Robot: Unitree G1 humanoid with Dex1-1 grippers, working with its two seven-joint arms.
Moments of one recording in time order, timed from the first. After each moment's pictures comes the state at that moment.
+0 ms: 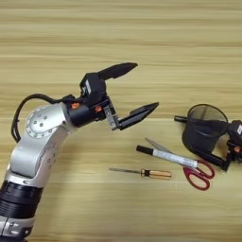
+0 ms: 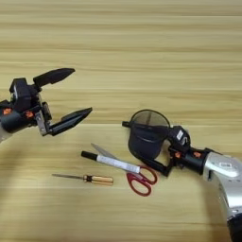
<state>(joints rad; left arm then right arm) -0.22 0.34 -0.12 -0.24 -0.44 0.08 -0.90 -0.07 -0.53 0.01 0.31 0.27 -0.12 1.01</state>
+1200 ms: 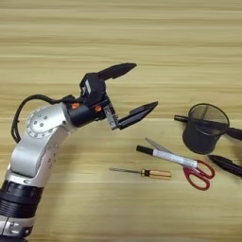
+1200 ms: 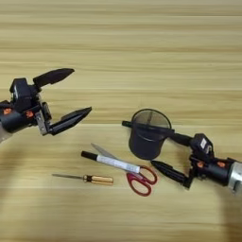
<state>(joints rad) -0.22 0.34 -0.12 -0.22 -0.44 0.07 -0.90 0.03 -0.62 -0.12 0.28 0.38 -0.09 1.17</state>
